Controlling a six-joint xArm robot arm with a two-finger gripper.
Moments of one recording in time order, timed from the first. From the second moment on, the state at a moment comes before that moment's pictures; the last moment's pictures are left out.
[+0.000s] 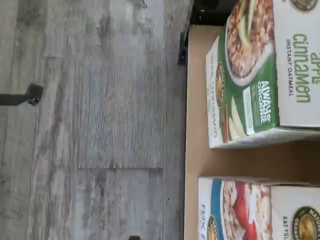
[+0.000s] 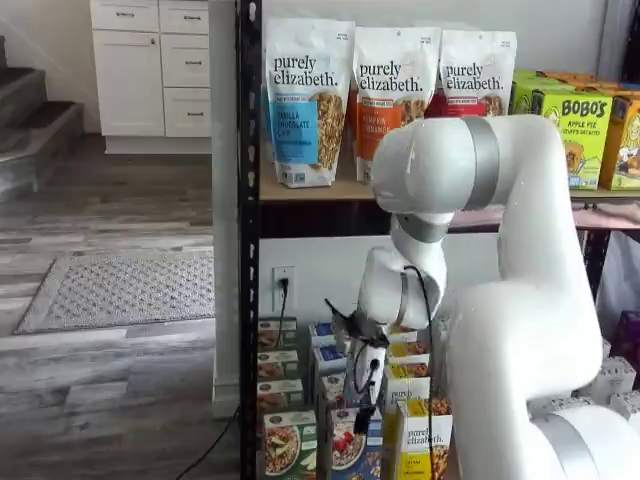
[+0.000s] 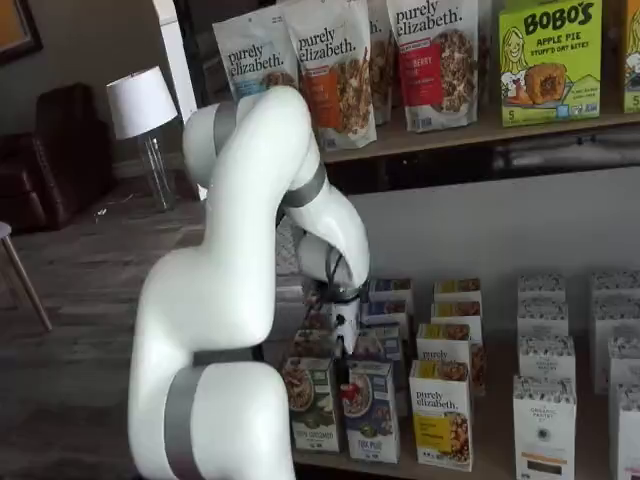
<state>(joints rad) 0.07 0.70 -1.21 0.31 0.52 -1.76</state>
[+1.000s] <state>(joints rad) 0.09 0.80 -1.33 0.36 0.52 -1.79</state>
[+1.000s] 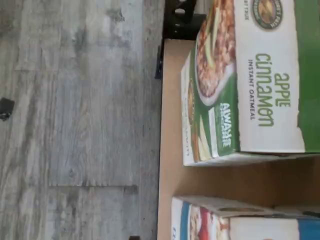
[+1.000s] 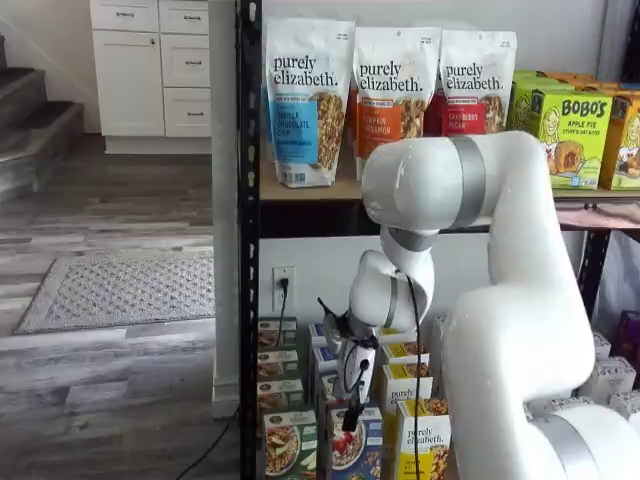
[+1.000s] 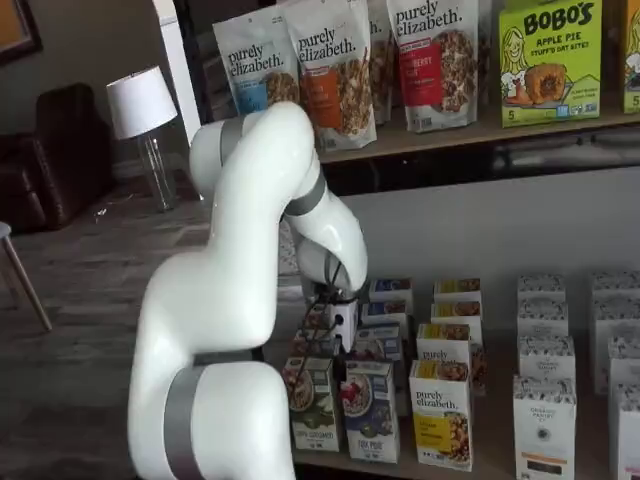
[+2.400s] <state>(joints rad) 0.06 1.00 -1.56 0.16 0.56 -1.64</state>
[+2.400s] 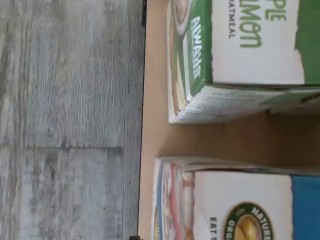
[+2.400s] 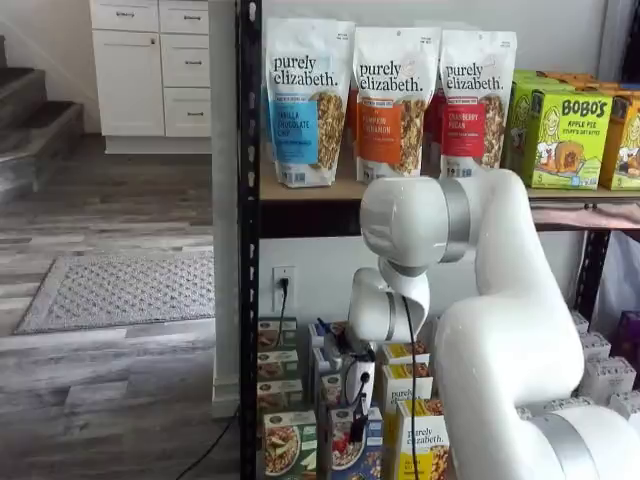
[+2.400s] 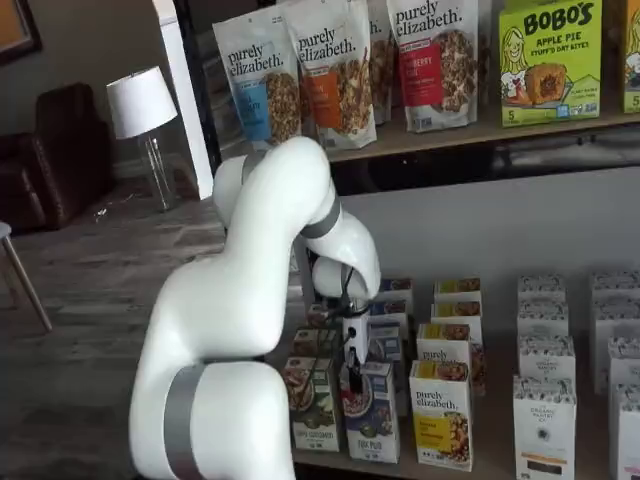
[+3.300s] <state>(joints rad) 0.06 1.07 -1.63 0.11 0.57 -1.60</state>
